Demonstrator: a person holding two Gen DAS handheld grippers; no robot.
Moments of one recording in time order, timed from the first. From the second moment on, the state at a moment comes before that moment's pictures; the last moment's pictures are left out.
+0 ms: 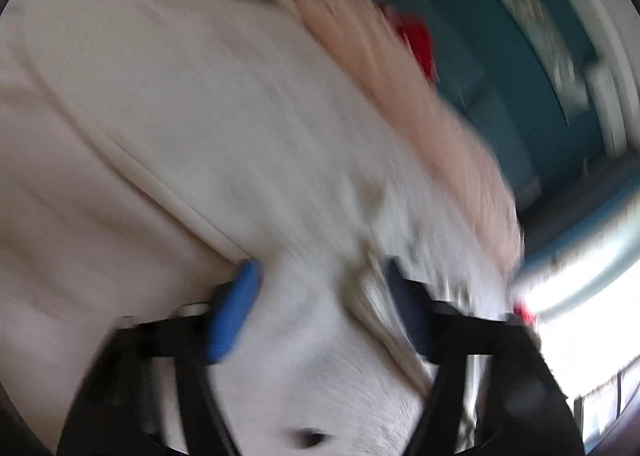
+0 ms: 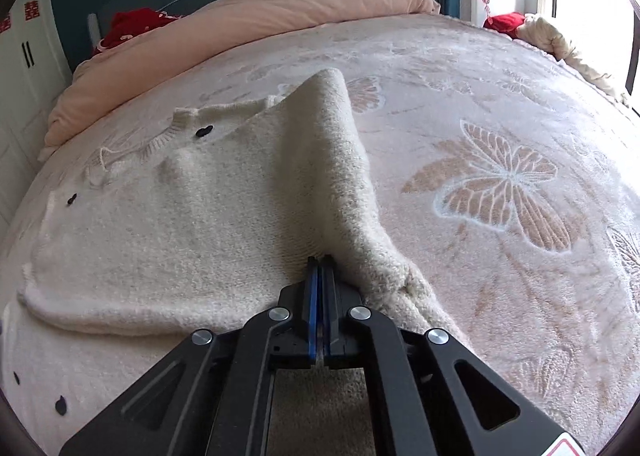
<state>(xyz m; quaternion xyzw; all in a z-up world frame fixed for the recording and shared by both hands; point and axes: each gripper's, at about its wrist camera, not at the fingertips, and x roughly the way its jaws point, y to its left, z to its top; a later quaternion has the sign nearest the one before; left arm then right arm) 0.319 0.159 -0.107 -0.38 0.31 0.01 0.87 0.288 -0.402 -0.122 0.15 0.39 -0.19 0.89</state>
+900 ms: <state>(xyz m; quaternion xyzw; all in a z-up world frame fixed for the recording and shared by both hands) 0.403 0.093 0.063 -0.23 0.23 -0.07 0.95 0.294 -0.383 -0.134 0.11 0.39 -0.21 0.89</state>
